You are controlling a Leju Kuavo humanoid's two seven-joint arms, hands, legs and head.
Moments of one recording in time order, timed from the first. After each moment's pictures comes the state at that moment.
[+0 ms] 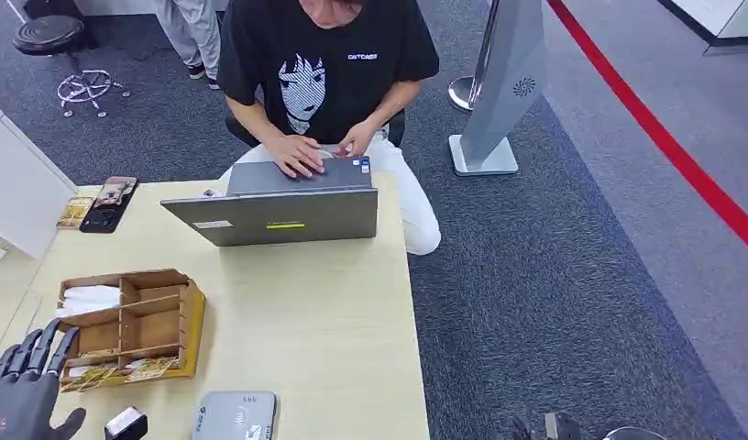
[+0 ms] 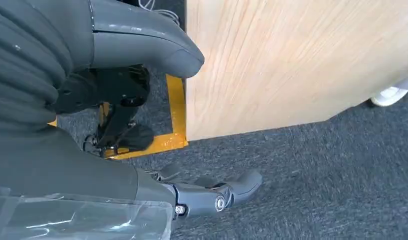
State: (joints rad) left arm 0.33 0.23 0.07 -1.80 -1.39 -0.02 -0.10; right arm 0.26 0.30 -0.55 -1.12 0.12 0.33 -0.22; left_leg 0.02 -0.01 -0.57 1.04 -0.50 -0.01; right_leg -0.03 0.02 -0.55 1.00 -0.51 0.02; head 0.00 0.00
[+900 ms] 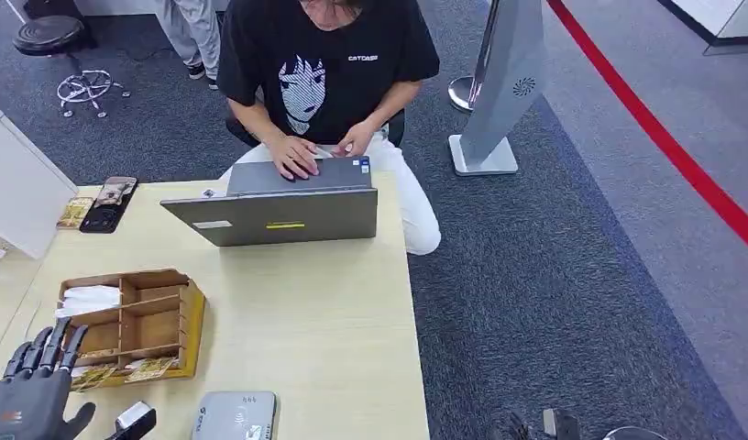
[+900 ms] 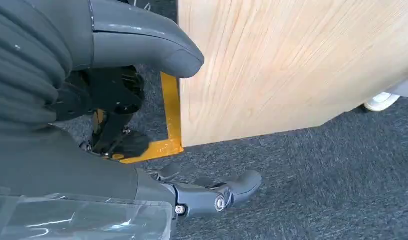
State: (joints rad) left arm 0.27 0.19 0.08 -1.69 -1.44 0.05 -0.13; right arm 0.26 0.30 -0.52 -1.12 0.09 0.32 -0.21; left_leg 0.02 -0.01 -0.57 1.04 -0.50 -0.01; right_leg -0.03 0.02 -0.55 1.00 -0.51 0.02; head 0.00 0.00
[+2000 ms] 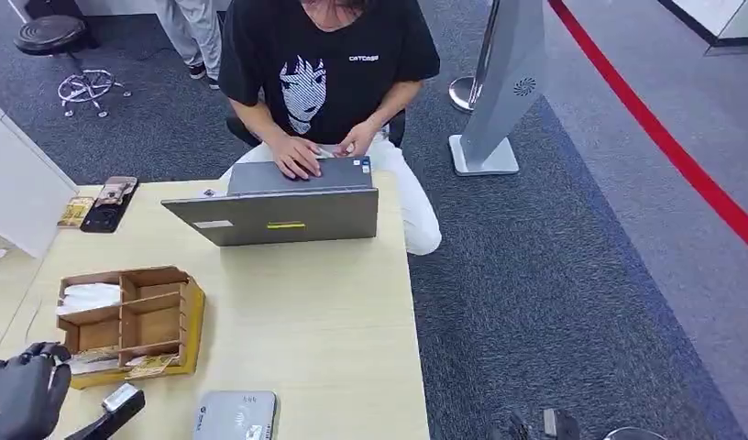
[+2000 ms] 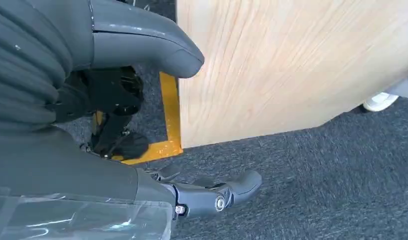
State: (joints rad) left arm 0.22 0.15 0.14 -1.75 -1.42 0.08 -0.14; right arm 0.26 0.30 -0.52 -1.12 0.07 0.31 -0.21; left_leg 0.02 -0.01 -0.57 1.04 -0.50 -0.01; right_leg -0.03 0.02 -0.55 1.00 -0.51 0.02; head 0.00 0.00
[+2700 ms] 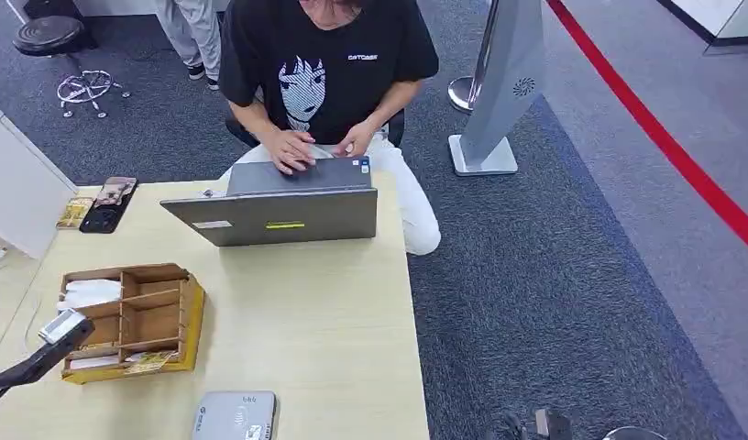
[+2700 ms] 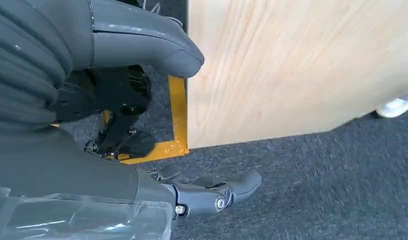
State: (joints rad) left arm 0.01 0.28 0.13 -1.94 -1.40 -0.03 -0.09; right arm 0.25 0.30 -0.52 -1.10 0.12 0.33 -0.21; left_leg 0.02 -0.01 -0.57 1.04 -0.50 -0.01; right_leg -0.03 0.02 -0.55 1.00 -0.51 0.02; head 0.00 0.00
